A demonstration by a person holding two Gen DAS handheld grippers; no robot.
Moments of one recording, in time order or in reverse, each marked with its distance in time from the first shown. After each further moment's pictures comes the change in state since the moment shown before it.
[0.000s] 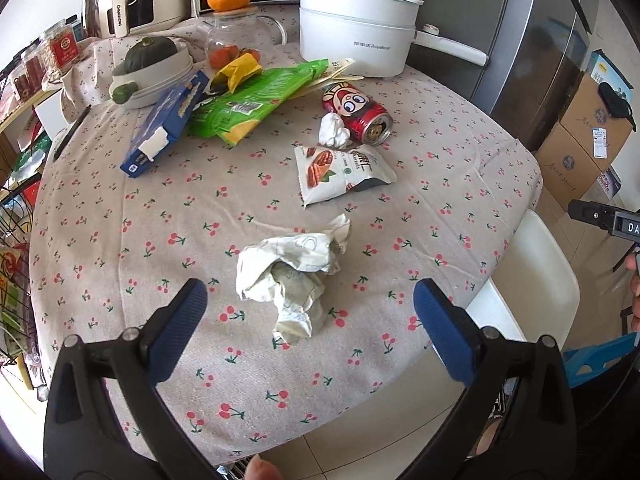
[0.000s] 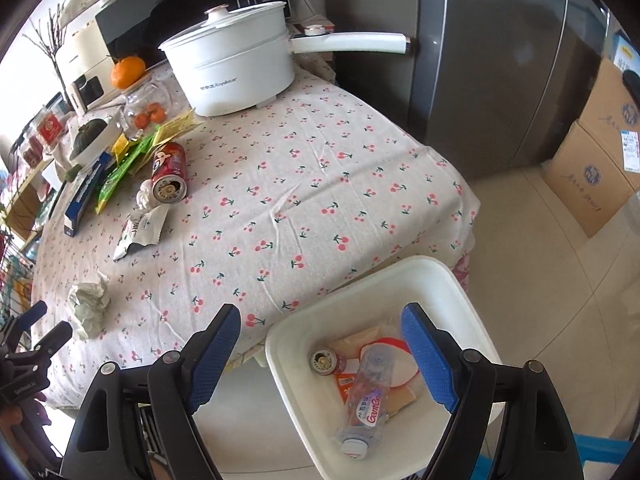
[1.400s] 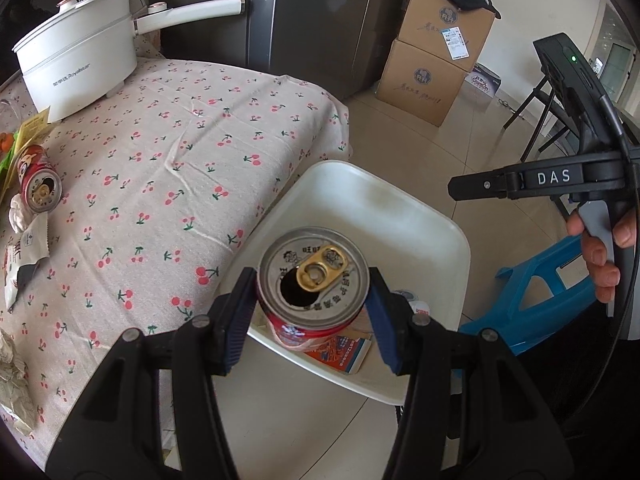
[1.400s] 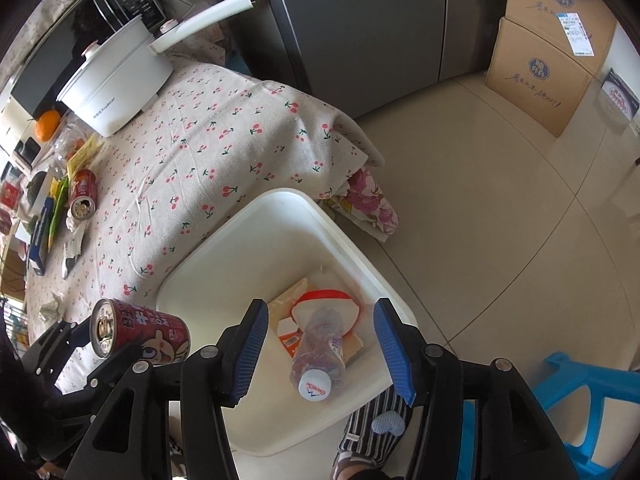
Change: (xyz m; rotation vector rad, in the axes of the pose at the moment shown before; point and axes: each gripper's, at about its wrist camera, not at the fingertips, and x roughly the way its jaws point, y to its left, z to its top) left arm 0.036 -0.242 -0.005 0.414 0.049 -0.409; right arm 0.006 -0.157 -0.054 0.293 0.143 -0.007
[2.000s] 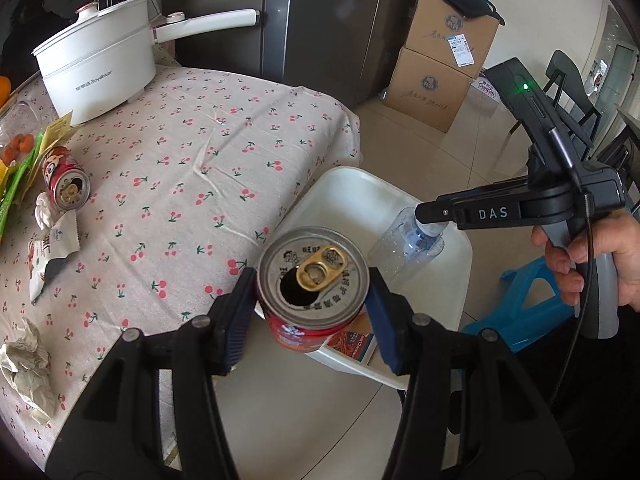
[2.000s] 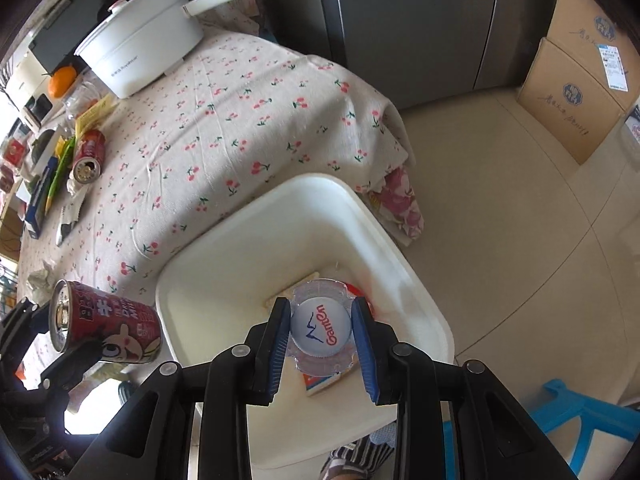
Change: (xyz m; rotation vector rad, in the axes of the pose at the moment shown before) left arm -0.028 0.006 -0.006 -0.003 -0.019 0.036; right arm 0.033 0.032 -0.001 -0.130 0.040 0.006
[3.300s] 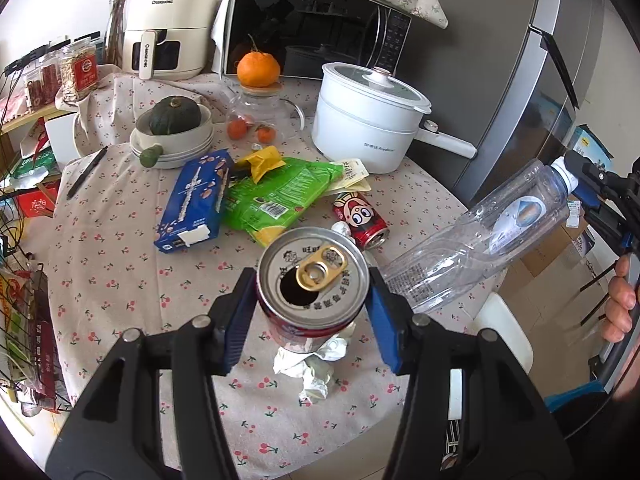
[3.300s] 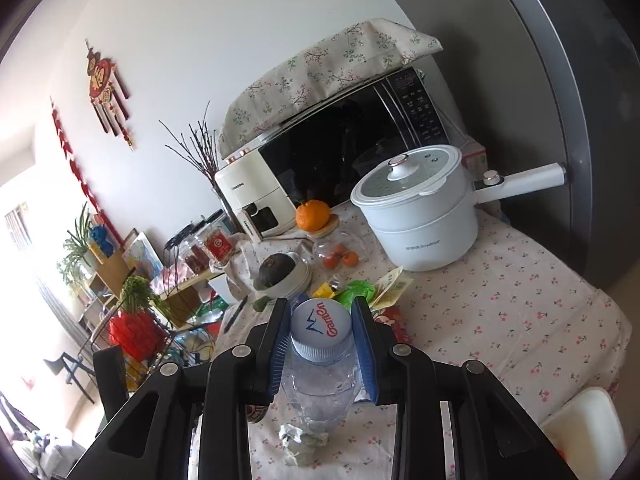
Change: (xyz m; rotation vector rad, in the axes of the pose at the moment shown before) left arm -0.169 0.219 -0.038 -0.468 -0.237 0.294; right arm -0.148 0.221 0.065 -0.163 -0.560 0.618
